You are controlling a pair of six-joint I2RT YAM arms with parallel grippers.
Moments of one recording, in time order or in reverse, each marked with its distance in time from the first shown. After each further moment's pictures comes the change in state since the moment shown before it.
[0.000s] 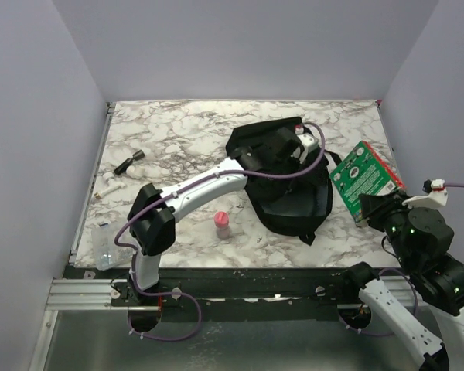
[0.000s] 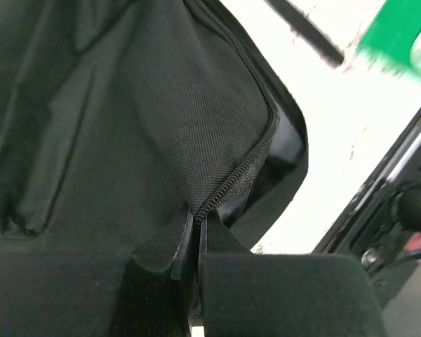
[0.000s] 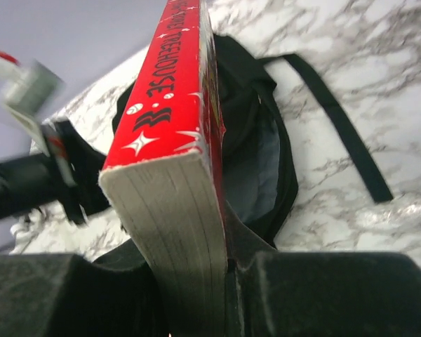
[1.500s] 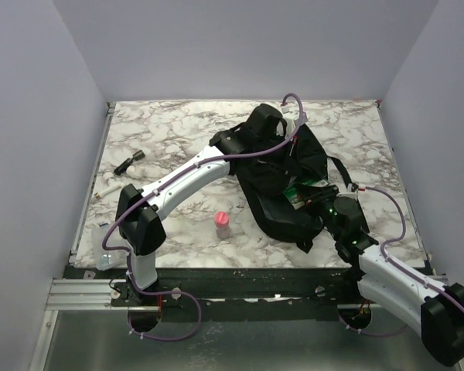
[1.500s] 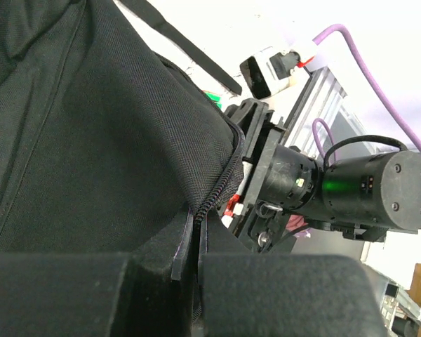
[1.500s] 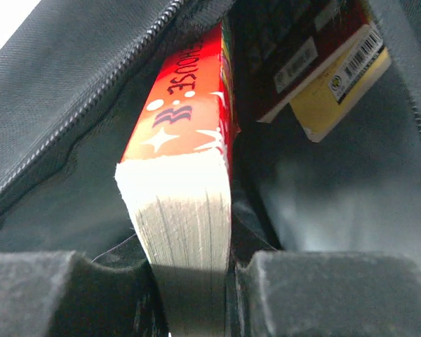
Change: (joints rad) left arm 0.133 -0.077 0.077 0.027 0.360 -0.209; right arm 0.002 0.483 -0.817 1.348 -0.289 0.706
